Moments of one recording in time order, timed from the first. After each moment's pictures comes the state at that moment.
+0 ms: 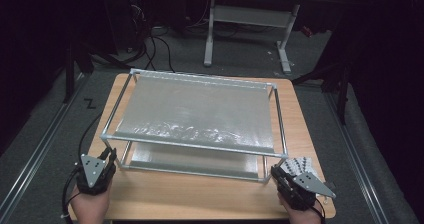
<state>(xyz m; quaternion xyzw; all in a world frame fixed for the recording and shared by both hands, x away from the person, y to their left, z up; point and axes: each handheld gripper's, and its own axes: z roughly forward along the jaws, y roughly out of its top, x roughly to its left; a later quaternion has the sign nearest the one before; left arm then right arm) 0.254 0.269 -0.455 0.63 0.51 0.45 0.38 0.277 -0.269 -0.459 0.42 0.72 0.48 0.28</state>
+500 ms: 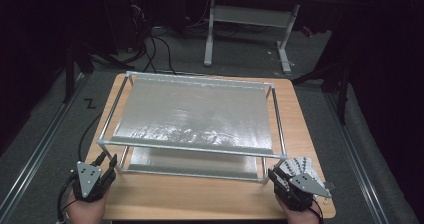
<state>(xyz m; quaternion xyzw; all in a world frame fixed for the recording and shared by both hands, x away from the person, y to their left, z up) 0.247 0.275 -0.462 0.64 0.48 0.45 0.40 0.276 -0.264 -0.463 0.42 0.73 0.46 0.29</state>
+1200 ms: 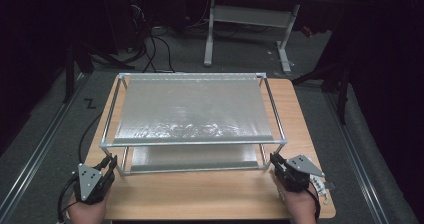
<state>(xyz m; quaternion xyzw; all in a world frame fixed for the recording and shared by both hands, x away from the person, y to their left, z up) 0.240 0.272 -0.465 0.64 0.47 0.44 0.41 0.325 -0.260 -0.455 0.44 0.72 0.43 0.31</state>
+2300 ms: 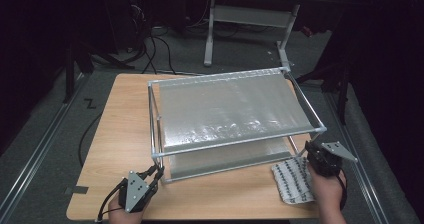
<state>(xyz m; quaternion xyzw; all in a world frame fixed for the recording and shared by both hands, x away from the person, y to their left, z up) 0.242 0.170 -0.466 0.71 0.36 0.37 0.48 0.365 -0.354 -0.453 0.54 0.66 0.38 0.35</state>
